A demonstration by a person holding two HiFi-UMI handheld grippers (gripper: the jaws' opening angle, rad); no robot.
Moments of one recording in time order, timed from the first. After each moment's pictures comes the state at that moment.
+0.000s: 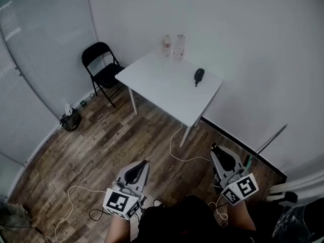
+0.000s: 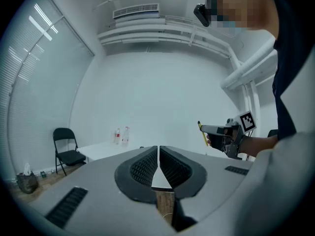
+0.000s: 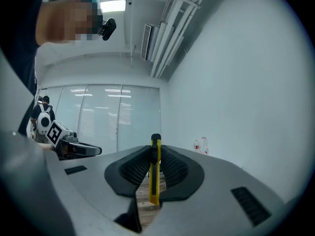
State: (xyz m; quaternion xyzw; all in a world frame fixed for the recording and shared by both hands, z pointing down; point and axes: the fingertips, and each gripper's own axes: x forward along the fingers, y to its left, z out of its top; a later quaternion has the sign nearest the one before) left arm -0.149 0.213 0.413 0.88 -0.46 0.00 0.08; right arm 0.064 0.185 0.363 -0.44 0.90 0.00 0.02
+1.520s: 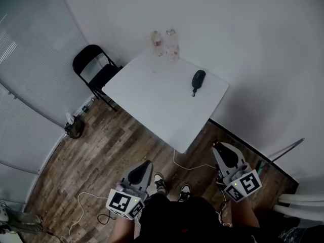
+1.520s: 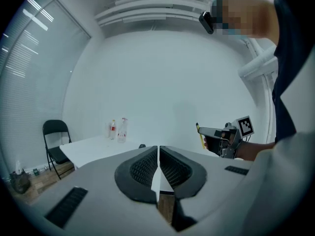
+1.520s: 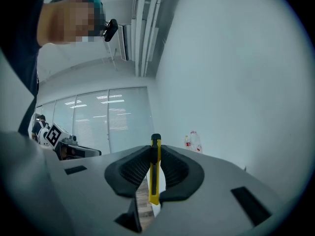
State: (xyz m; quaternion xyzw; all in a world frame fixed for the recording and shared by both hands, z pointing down) left arm -0.003 -0.053 0.439 0.87 -0.48 0.04 0.12; right arm 0.207 -0.096 0.409 -0.43 0.90 -0.06 0.05
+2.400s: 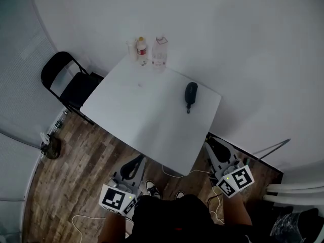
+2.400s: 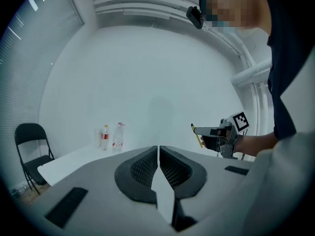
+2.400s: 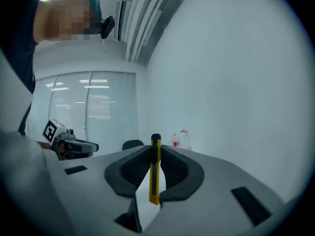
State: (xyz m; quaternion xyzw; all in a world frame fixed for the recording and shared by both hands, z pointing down) left arm -0.095 -0.264 0.440 0.92 -0.38 0.03 0.10; right arm 0.112 -0.277 0.410 -0.51 0.86 -0.05 -0.01
